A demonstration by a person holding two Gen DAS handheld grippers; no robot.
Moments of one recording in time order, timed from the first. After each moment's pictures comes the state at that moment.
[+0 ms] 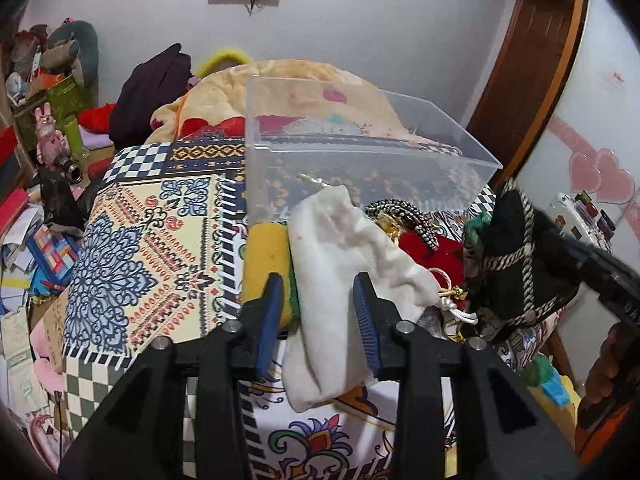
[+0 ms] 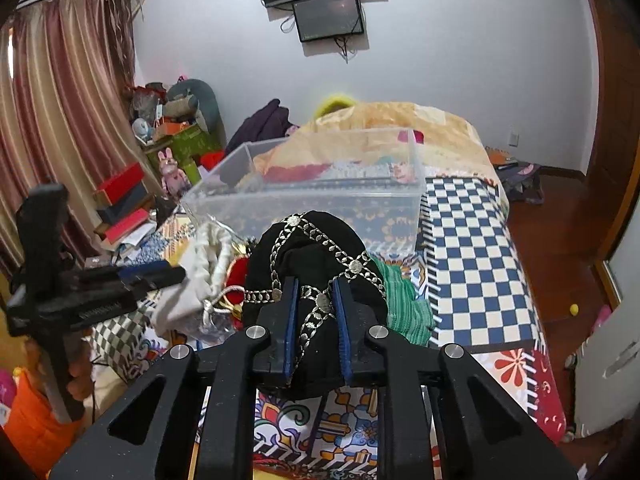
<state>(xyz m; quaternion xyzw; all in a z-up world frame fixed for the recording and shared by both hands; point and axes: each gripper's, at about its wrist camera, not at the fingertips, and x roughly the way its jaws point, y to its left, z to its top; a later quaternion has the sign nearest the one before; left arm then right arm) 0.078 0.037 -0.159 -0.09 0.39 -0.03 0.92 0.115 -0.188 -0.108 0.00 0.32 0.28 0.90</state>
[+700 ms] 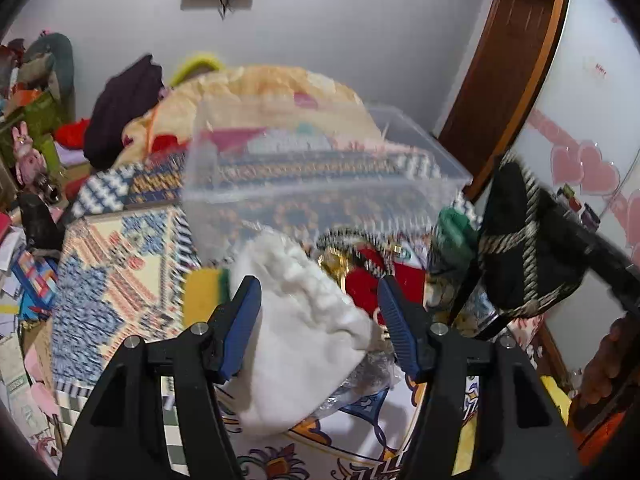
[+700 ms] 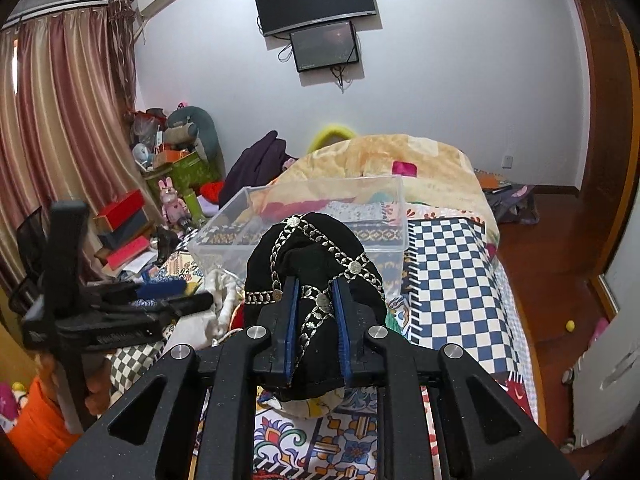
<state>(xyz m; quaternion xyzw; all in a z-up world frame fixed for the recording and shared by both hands) 0.108 0.013 -0.144 -0.09 0.40 -0.07 0.91 0.110 -0.195 -0.081 0.01 0.29 0.27 0.92</state>
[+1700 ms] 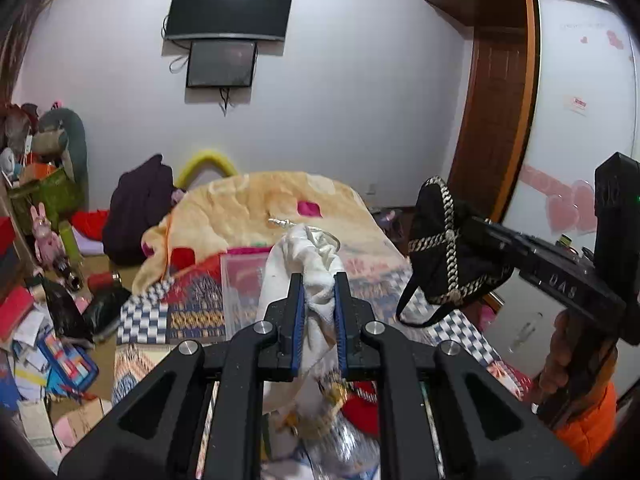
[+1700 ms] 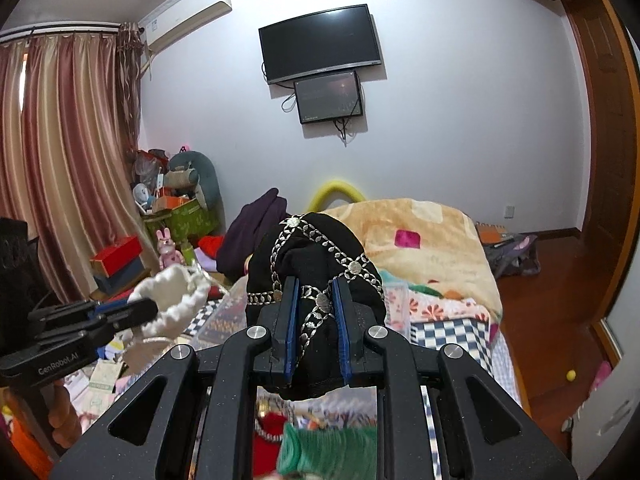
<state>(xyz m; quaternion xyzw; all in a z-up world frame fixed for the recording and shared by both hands) 0.109 0.028 -0.027 -0.05 0.24 -0.05 0.97 0.160 -0.165 -0.030 0.02 0.20 0.28 0.94</state>
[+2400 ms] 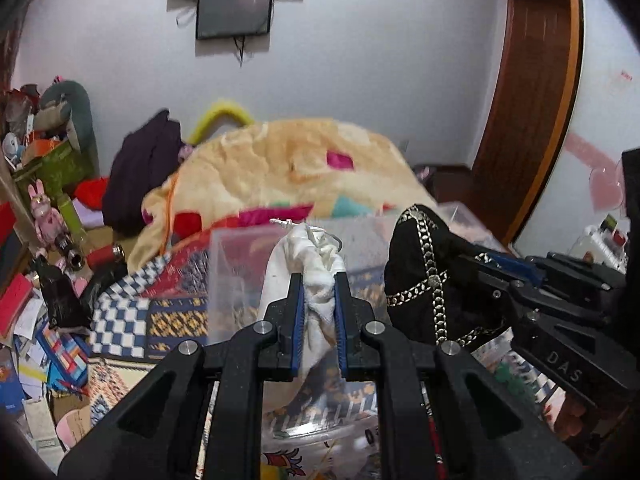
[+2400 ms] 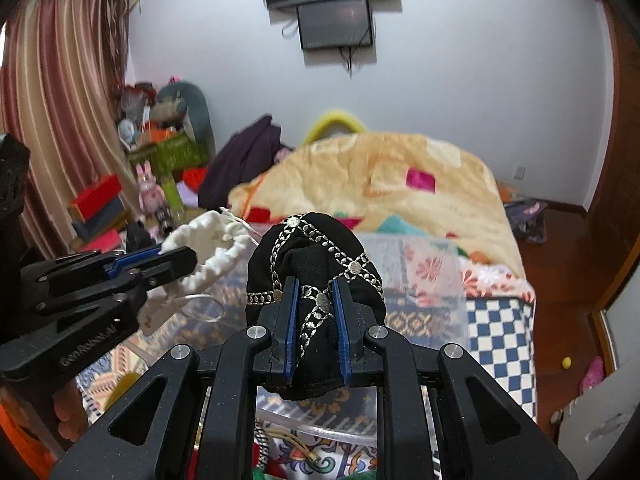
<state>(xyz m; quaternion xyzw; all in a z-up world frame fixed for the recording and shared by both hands) 0.221 0.036 -0.109 -0.04 0.34 -0.01 0.94 0.226 -0.113 -0.100 -0.05 0.32 0.27 0.90</state>
